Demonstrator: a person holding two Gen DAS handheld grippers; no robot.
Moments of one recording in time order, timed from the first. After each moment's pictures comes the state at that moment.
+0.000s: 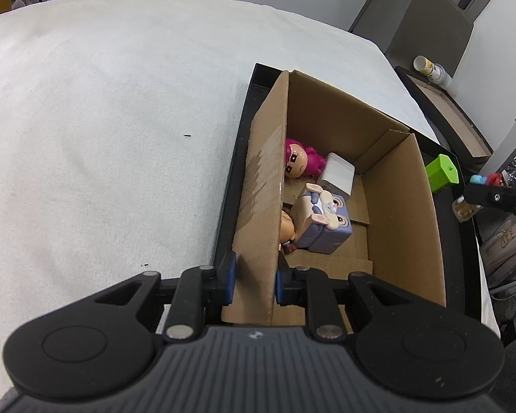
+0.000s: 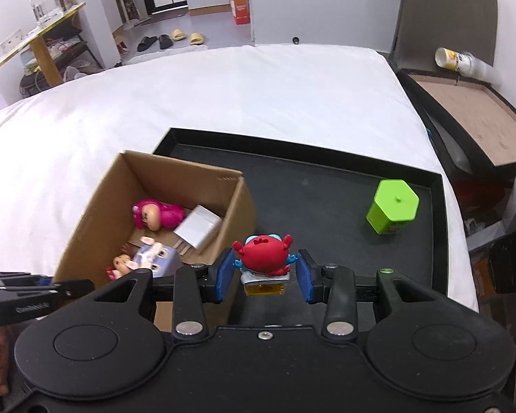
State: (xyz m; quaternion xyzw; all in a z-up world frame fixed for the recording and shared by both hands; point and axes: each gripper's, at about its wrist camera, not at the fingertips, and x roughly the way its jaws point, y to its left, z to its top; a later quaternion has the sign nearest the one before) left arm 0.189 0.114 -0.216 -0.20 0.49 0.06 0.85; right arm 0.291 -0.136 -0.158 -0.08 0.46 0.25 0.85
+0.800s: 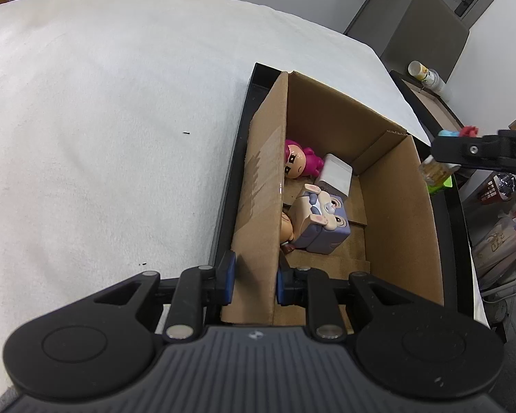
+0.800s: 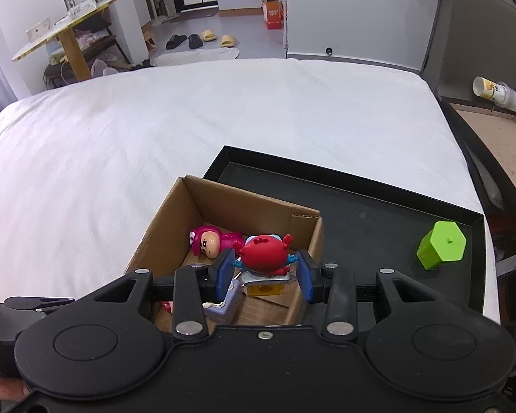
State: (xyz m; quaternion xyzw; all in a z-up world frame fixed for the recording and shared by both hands) left arm 0.186 0.124 -0.221 -0.22 0.48 0.05 0.85; right arm 0.289 -0.071 -0.140 -0.10 0.46 0.28 0.84
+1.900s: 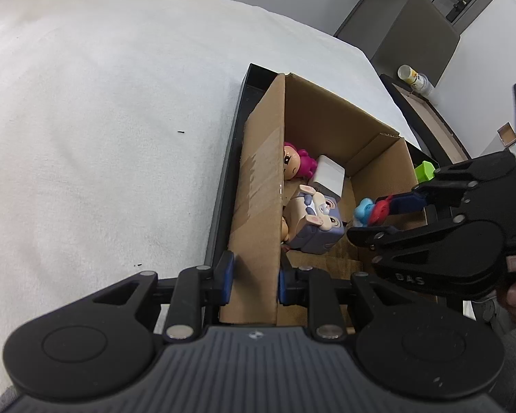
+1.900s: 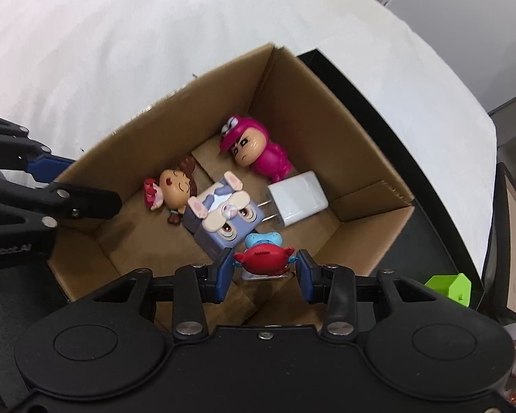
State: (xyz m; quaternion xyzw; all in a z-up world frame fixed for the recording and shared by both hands) left arm 0.181 0.133 -0.224 -0.24 0.47 0.03 0.85; right arm 0.259 0.008 -0.215 -0.40 0.48 0.33 0.71
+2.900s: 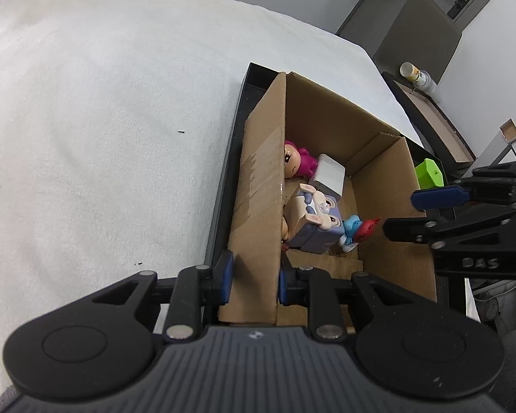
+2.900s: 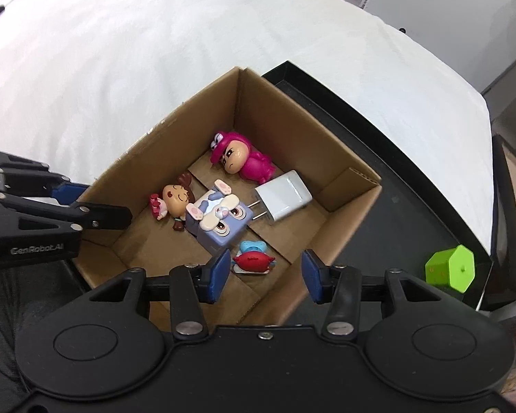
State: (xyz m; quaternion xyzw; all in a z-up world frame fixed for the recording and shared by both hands) left arm 0.184 0.126 -0.224 -0.23 0.47 0.03 0.85; right arm 0.269 -0.030 -0.180 -0.30 0.49 0.34 0.74
